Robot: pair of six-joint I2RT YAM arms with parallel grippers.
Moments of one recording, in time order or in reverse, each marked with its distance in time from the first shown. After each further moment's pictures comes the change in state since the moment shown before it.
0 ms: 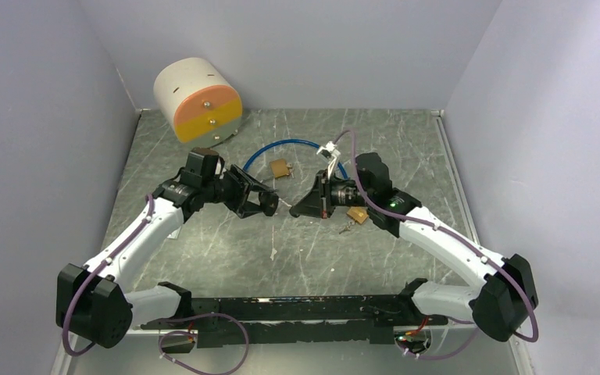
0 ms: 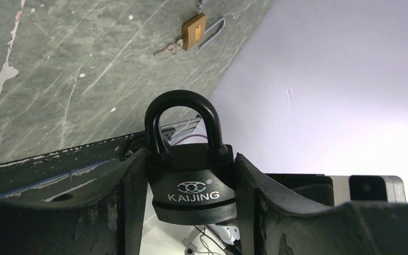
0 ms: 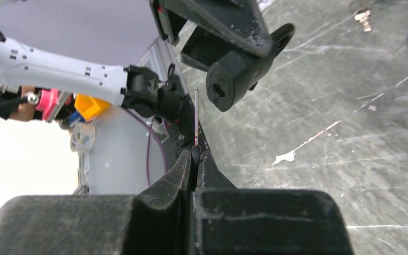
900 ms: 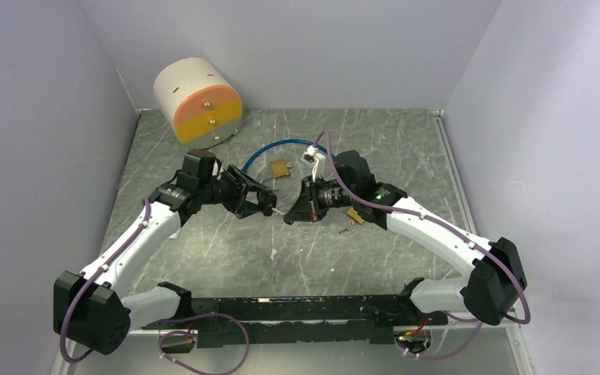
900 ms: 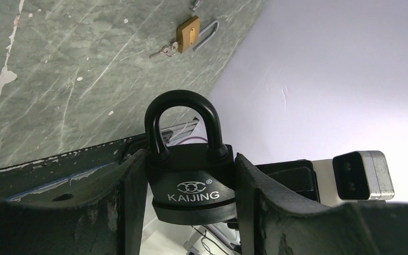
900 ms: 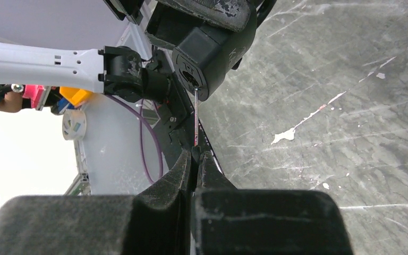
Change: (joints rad) left arm 0.006 -0.039 -0.017 0.007 -0.008 0.000; right arm 0.075 0.122 0.119 -0.195 0.047 -0.048
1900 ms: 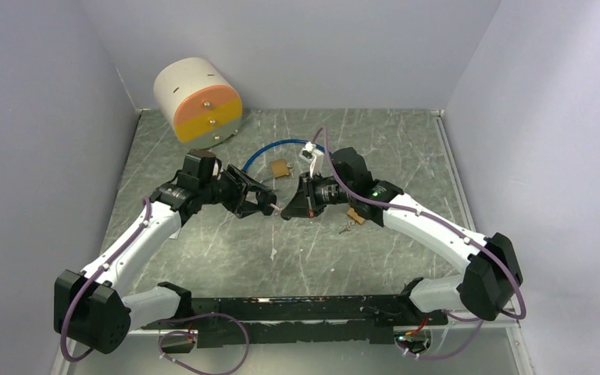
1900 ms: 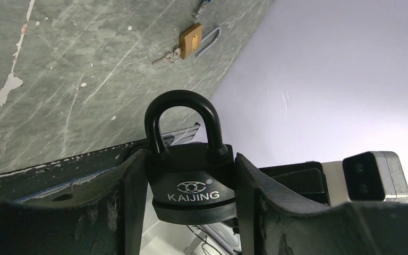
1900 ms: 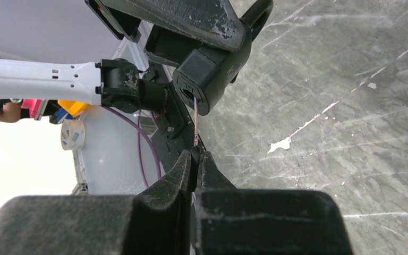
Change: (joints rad) left arm -0.001 0.005 -0.005 0.006 -0.017 0.001; right arm 0.000 0.028 0.016 0.026 0.026 0.018
